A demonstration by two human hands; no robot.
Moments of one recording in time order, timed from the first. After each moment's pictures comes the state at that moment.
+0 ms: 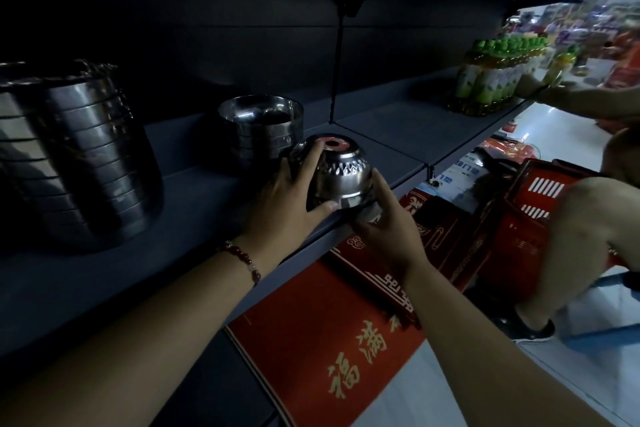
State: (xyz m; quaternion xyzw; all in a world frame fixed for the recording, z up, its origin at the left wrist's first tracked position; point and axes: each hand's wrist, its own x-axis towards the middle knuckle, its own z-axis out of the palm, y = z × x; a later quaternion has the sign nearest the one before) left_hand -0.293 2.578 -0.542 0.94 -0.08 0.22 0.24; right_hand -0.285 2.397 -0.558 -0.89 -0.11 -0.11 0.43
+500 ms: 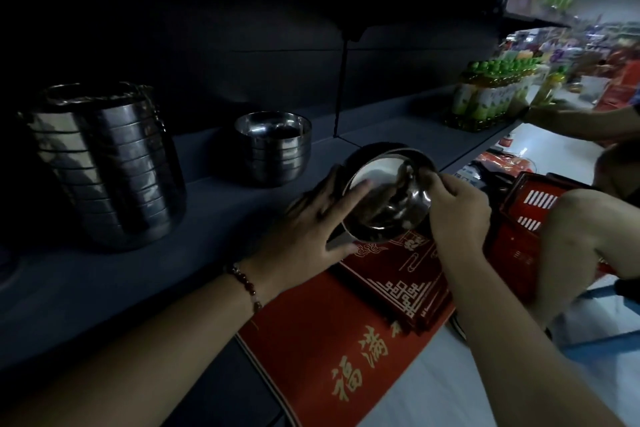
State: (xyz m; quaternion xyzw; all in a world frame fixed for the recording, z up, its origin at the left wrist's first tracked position) left_hand -0.342 2.575 -0.534 0.91 -0.27 0.26 0.18; right_hand -0.308 2.363 -0.493 -0.79 0.06 -0.28 0.54
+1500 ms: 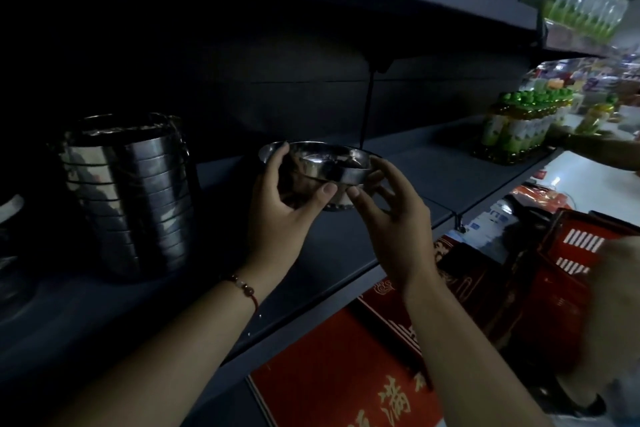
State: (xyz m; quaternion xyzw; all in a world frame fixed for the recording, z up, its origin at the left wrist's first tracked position) left_hand -0.311 2.608 -0.506 0.70 -0.05 0.35 0.62; right_hand -0.307 2.452 -0.475 -0.75 -0.21 -0.21 0.59
